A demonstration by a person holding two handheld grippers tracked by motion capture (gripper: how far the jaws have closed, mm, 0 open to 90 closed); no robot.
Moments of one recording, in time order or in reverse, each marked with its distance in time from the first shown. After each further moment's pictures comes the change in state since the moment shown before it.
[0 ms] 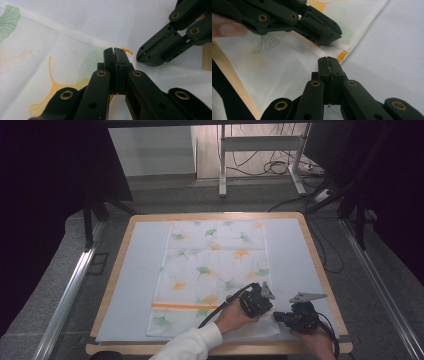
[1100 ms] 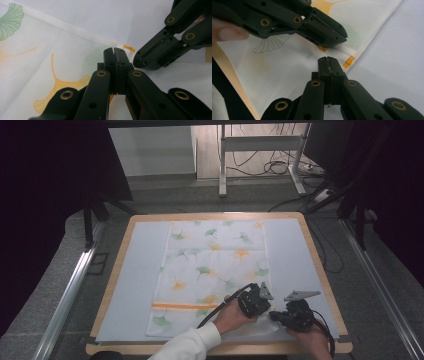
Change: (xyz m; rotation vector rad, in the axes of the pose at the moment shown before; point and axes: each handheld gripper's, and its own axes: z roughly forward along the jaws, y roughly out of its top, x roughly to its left) left arm 0.000 -0.004 -0.003 0.001 0.015 0.001; right arm 0.006 0.009 0.009 0.032 0.011 -0.006
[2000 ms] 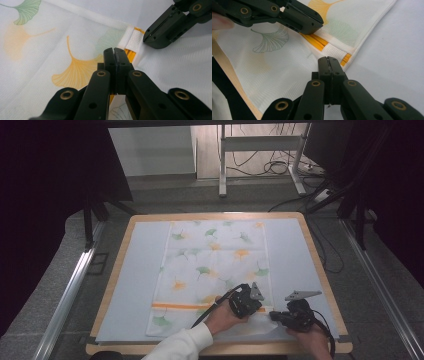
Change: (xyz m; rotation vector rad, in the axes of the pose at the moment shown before) left arm 0.007 -0.018 -0.017 0.014 0.038 0.003; right arm -0.002 -0.001 0.000 -0.002 0.012 0.020
